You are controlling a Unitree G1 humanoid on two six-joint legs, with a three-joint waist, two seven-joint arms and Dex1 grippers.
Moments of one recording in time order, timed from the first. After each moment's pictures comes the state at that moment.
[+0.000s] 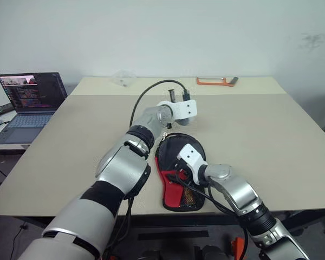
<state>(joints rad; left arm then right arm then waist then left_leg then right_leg) -1.45 0.11 -0.44 1.43 0.67 -0.16 -0.23 -0.47 -0.22 0.42 -0.07 0.02 0.75 0.56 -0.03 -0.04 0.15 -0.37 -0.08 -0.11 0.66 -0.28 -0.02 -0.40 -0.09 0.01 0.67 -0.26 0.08</state>
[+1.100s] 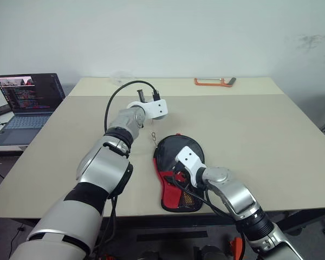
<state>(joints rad) -1.38 0.27 -0.42 1.43 0.69 -0.03 -0.16 -0.44 -0.18 0.42 -0.11 -0.02 0.77 0.54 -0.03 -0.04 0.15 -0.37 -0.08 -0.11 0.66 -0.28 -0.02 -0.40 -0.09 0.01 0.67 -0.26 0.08</state>
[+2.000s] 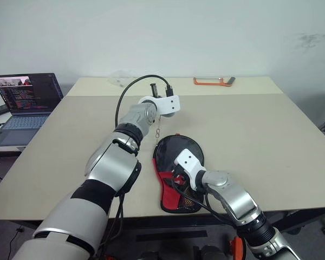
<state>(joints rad) -1.44 0.23 -0.42 1.43 0.71 -0.05 -0.12 -0.40 -0.18 0.44 -0.16 -0.02 0.78 0.52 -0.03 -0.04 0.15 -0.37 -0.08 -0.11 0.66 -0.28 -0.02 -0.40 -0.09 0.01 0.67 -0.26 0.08</state>
